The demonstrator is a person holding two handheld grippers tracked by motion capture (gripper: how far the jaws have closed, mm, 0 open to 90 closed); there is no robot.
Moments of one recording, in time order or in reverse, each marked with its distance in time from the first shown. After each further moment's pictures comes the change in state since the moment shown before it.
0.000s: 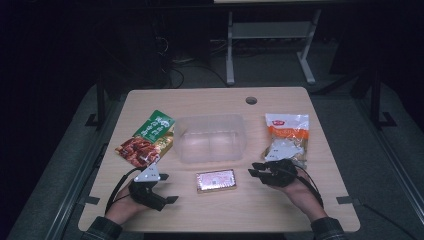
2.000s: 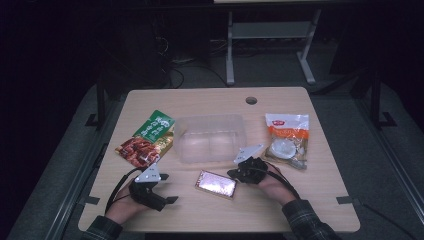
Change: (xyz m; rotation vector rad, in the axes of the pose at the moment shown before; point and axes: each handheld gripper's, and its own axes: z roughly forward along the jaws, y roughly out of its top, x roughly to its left) left arm 0.000 0.000 0.001 0.013 0.004 0.017; right arm 0.017 0.024 0.067 0.148 0.126 -0.152
